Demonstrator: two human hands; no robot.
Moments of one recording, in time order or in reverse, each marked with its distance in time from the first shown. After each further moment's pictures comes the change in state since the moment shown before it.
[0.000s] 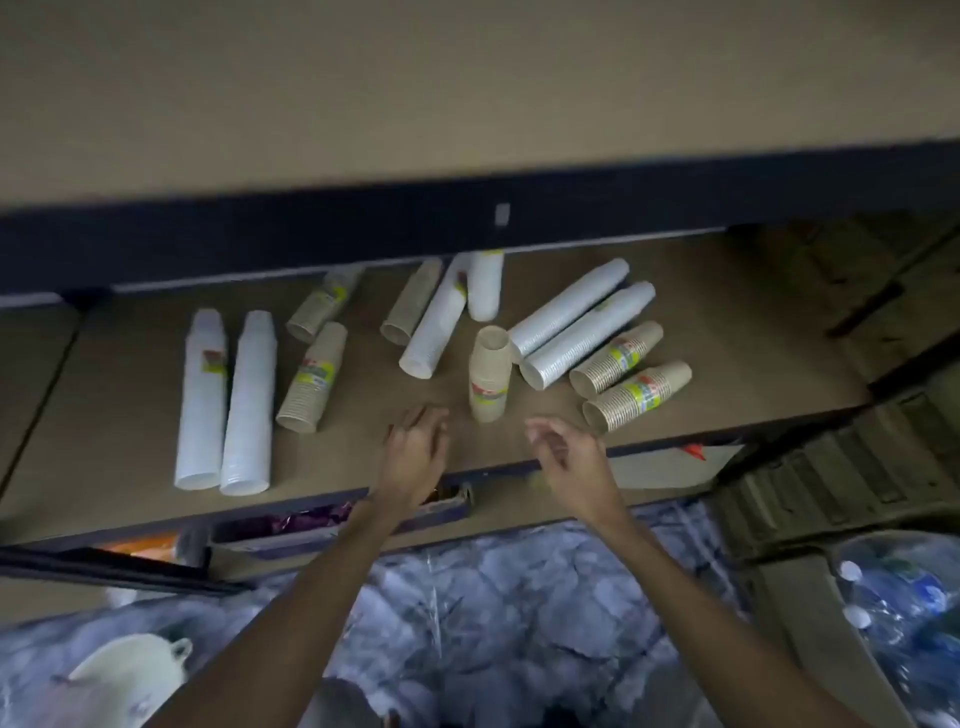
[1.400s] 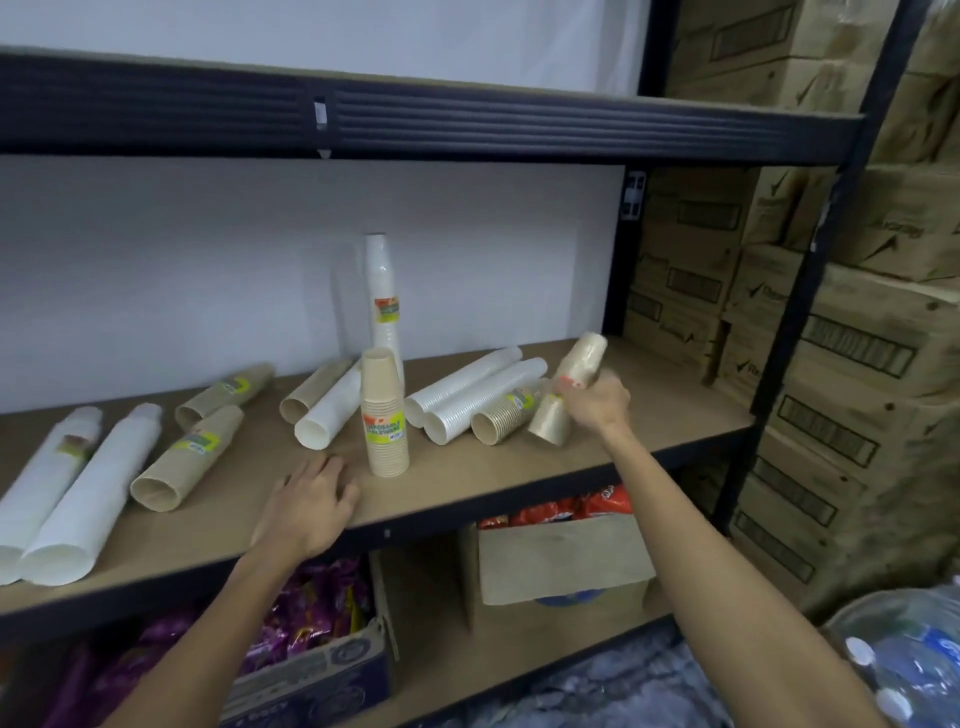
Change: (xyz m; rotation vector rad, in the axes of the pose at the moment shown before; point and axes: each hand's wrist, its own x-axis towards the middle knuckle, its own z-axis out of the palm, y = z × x) left_hand 0.012 -0.021 0.048 0.395 0.096 0.068; right_hand 0.064 0.069 -0.128 0.101 0.567 0.202
